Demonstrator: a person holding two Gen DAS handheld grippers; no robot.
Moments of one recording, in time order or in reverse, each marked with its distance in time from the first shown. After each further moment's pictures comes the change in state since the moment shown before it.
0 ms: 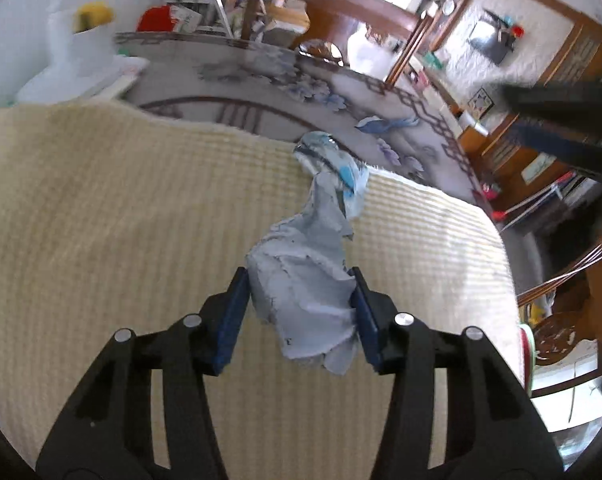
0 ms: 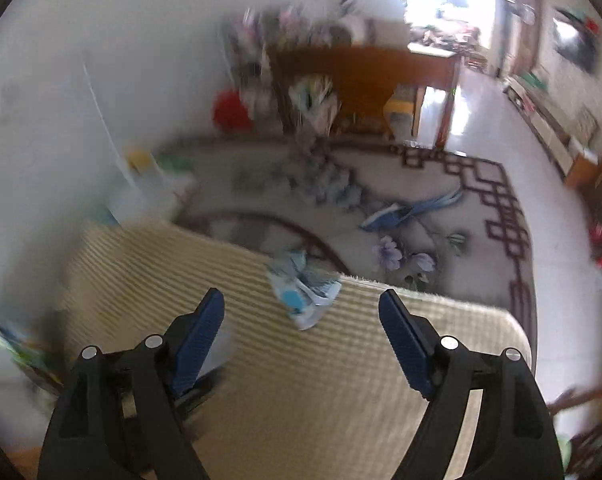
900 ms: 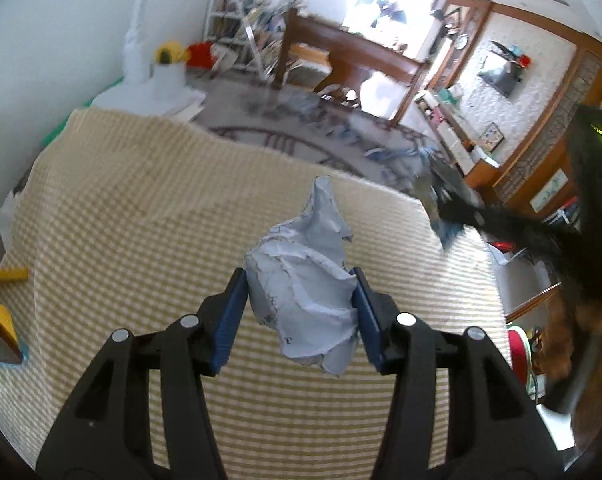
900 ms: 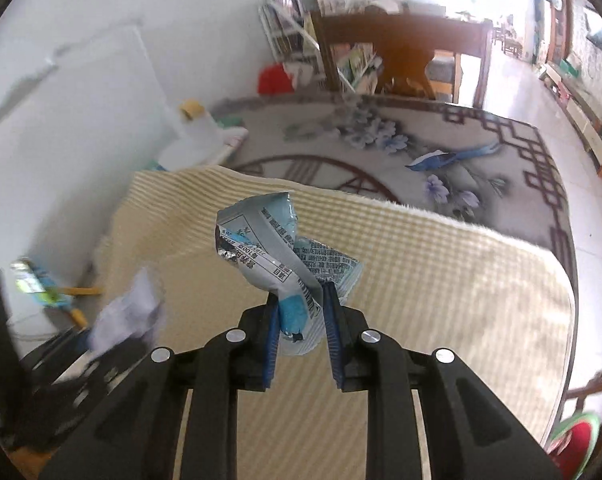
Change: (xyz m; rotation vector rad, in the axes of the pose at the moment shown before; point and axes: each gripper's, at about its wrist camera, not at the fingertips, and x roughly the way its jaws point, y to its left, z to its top) left arm -0.098 -0.010 -0.040 -0.014 -0.143 0.062; right arm -0.063 0.002 -0.099 0.037 -0.010 0.201
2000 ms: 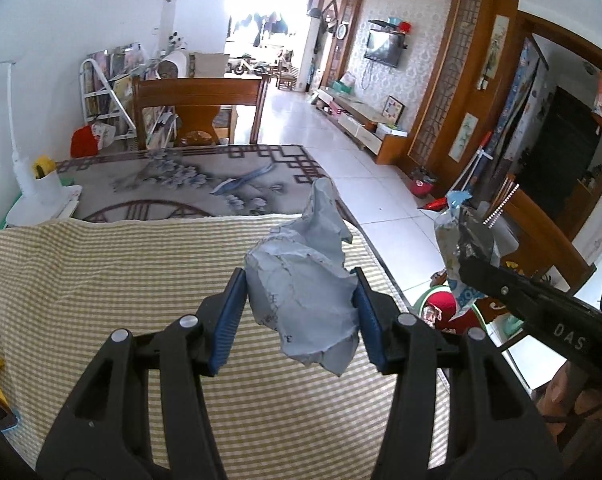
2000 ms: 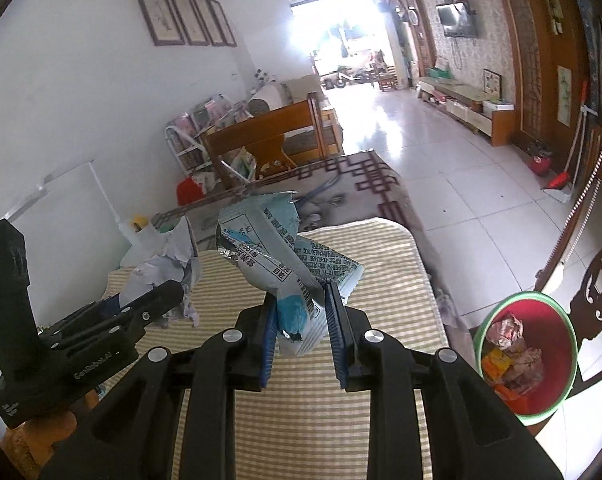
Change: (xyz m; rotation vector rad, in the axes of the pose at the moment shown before) left arm -0.048 -0.148 -0.014 0.335 -0.080 -0.233; right arm -0.191 -0.040 -0.130 0.322 -0.357 -0.245
